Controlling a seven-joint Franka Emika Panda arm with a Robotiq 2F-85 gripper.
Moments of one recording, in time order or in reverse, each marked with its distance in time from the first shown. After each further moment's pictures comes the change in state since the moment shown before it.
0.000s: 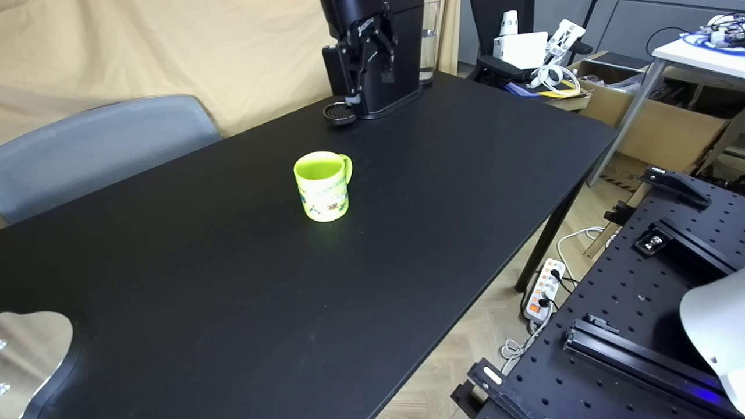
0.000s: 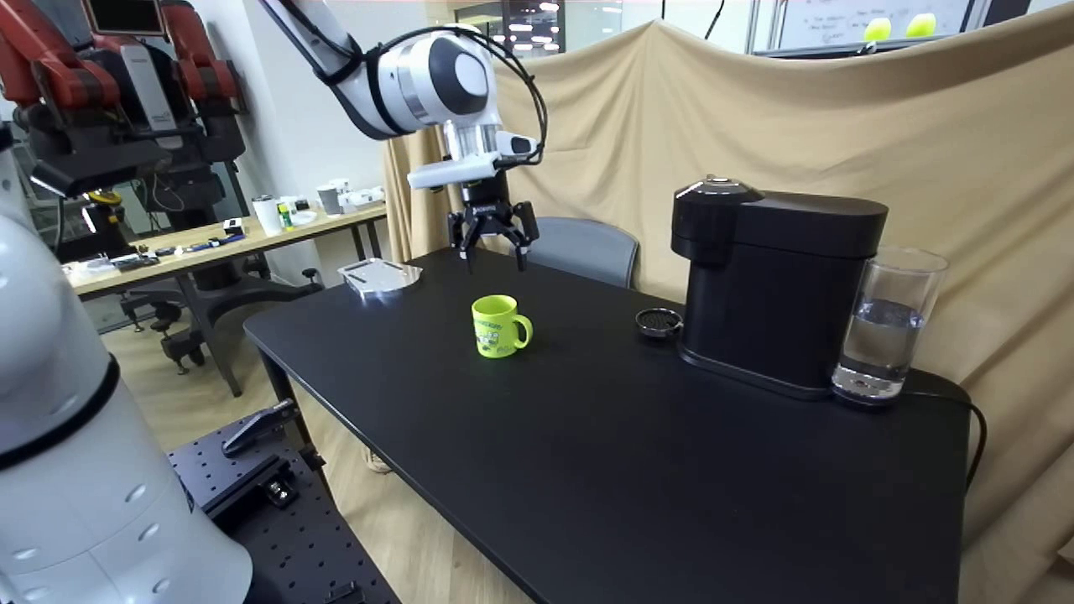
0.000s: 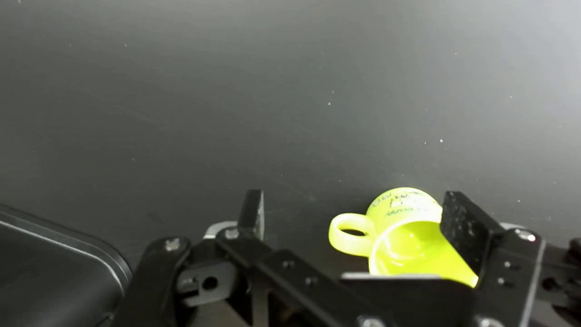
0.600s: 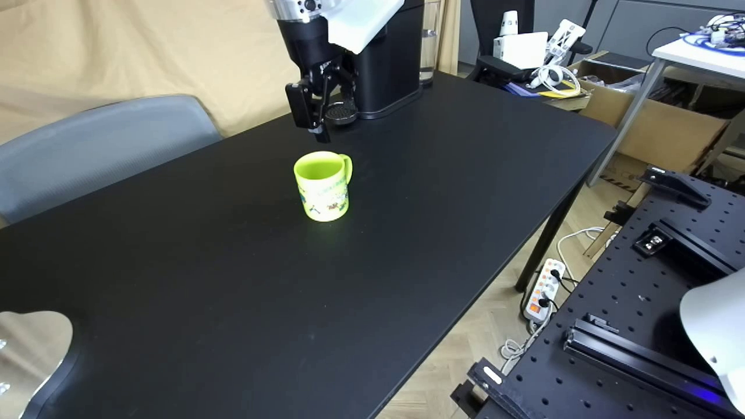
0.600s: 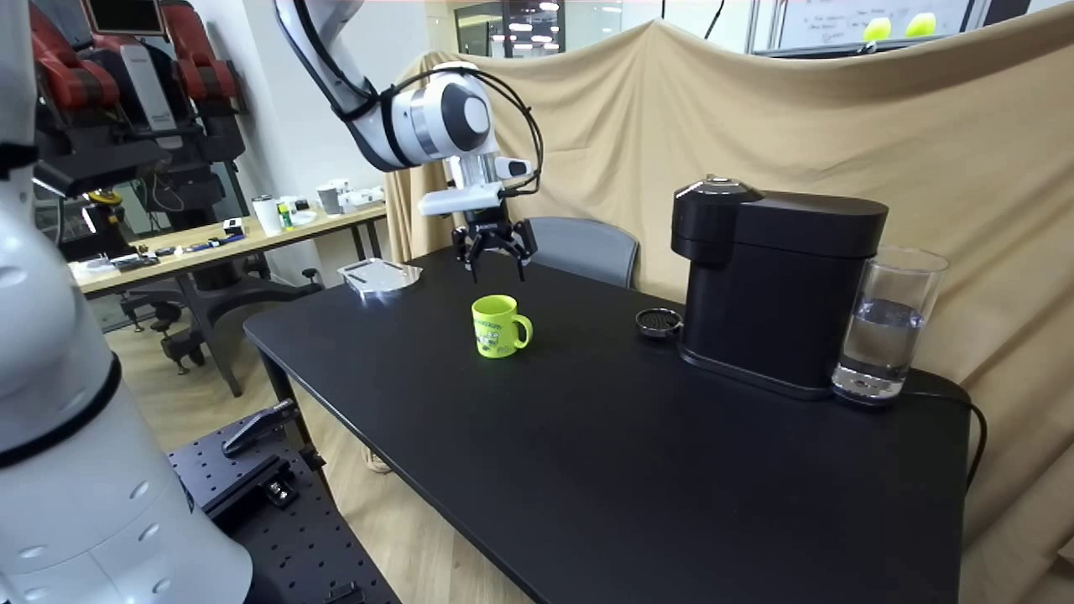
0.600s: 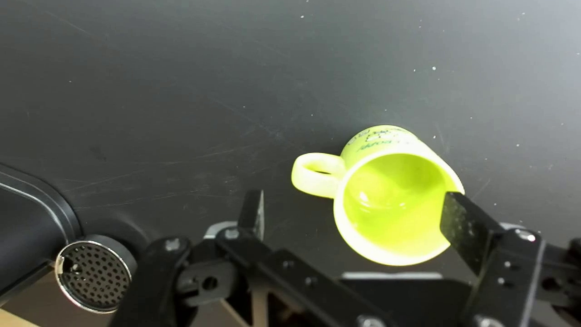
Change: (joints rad) arm 0.054 0.154 -0.006 0.082 -0.037 0.151 0.039
